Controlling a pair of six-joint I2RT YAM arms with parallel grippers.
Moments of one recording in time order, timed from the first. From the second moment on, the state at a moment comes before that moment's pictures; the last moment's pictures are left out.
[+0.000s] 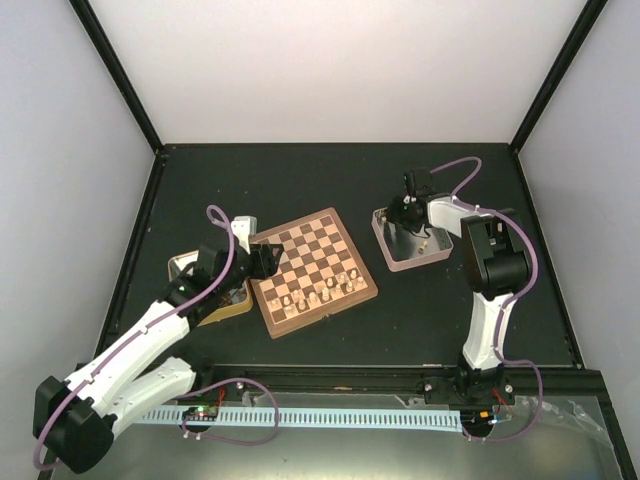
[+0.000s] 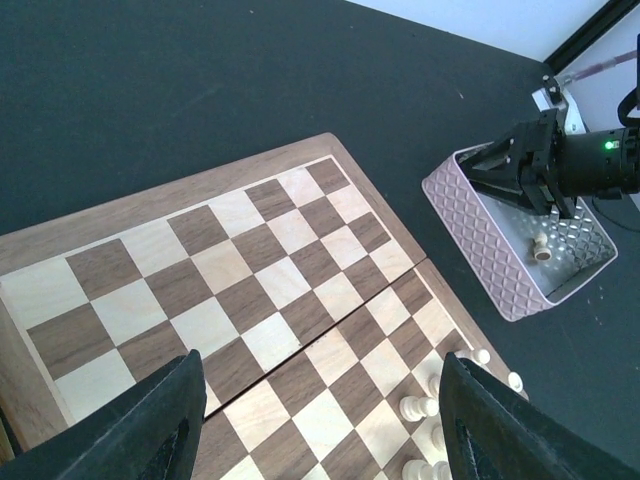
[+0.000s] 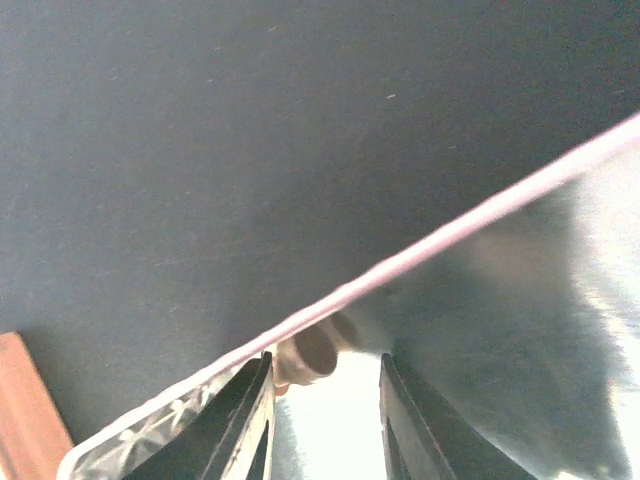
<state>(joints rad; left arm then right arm) -0.52 0.85 0.60 -0.26 0.01 -0.54 0.24 2.00 1.26 -0.26 -0.19 0.66</state>
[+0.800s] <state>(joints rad) -0.52 0.88 0.60 -0.26 0.03 -0.54 0.26 1.98 1.34 -0.47 -0.03 0.50</state>
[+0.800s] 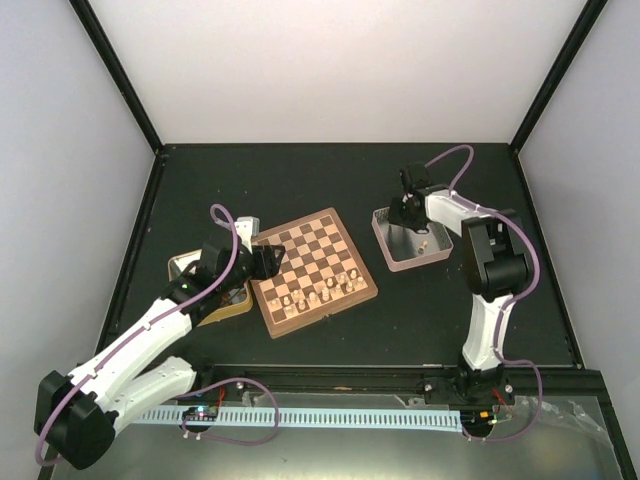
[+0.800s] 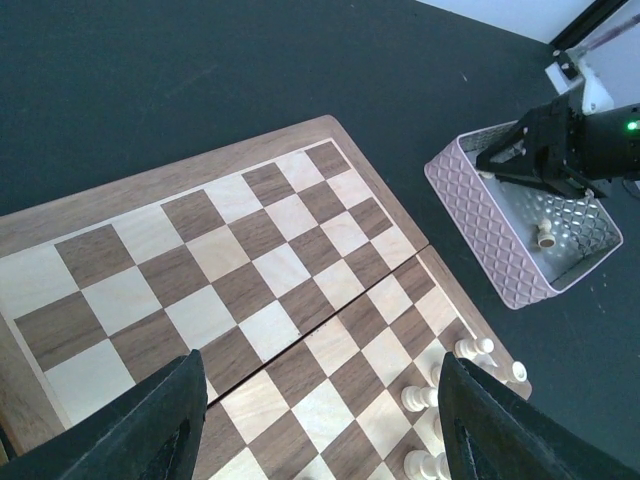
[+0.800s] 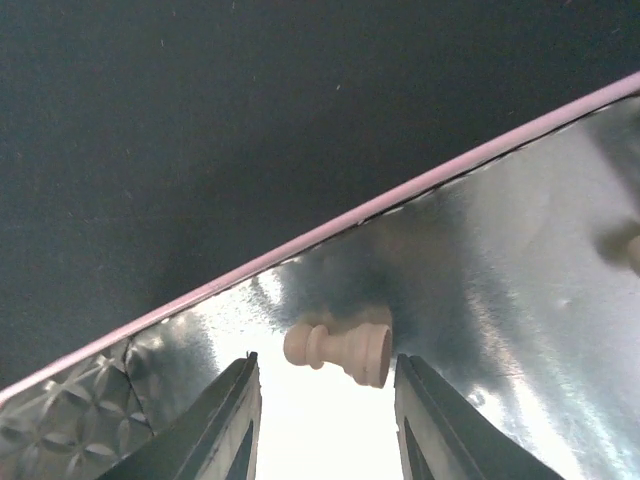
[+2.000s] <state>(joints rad) -0.52 0.88 0.60 -0.26 0.05 -0.53 0.32 2.06 1.44 -0.57 -0.05 0.37</state>
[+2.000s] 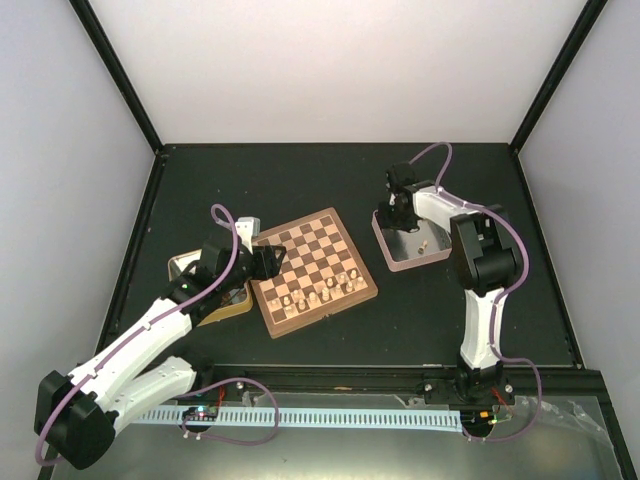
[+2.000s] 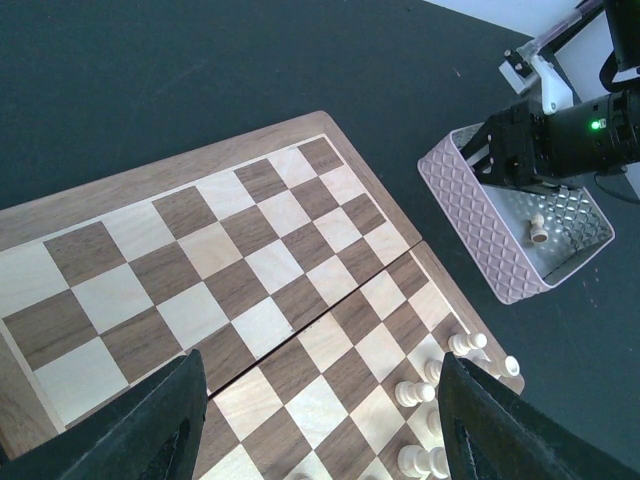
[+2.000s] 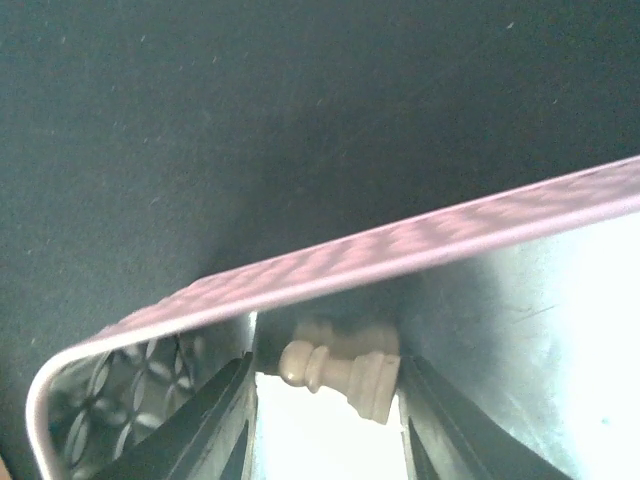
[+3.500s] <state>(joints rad) -0.51 0.88 0.60 -0.26 0.06 -0.53 0.34 2.10 1.52 -0.73 0.01 0.12</state>
